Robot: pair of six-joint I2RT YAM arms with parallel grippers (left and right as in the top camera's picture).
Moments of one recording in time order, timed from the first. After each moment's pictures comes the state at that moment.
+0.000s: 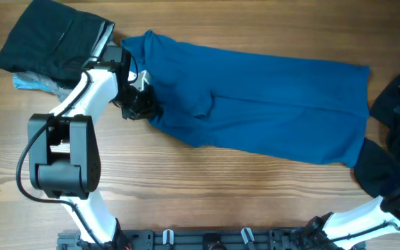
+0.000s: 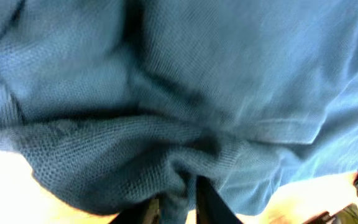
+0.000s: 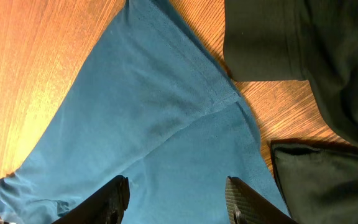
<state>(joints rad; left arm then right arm) -0.08 1.97 1.32 -0.90 0.48 -0.24 -0.73 1.84 1.63 -1.16 -0.41 0.20</state>
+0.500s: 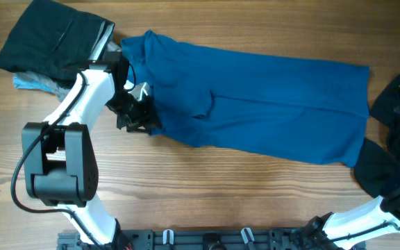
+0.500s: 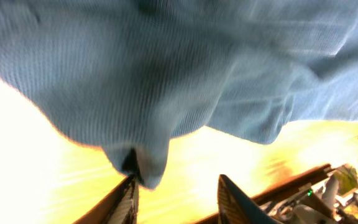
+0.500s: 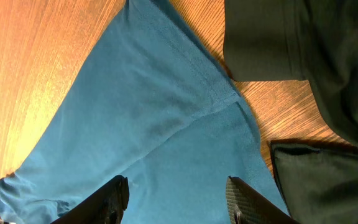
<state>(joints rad) -0.08 1.91 1.32 -1.16 0.48 -0.15 -0.73 1.84 1.63 -1.16 -0.41 0.20</state>
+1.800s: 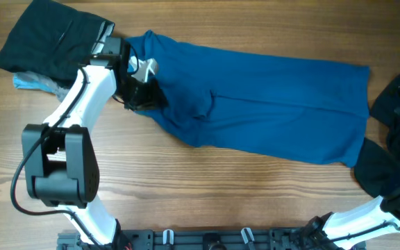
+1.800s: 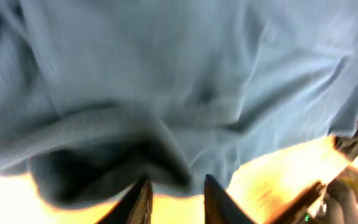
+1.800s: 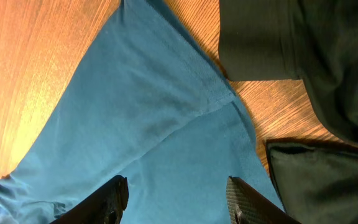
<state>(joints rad) -0.10 1.90 1.38 -0.90 0.58 -0.10 -0.73 1.84 1.63 -1.16 -0.40 0.20</state>
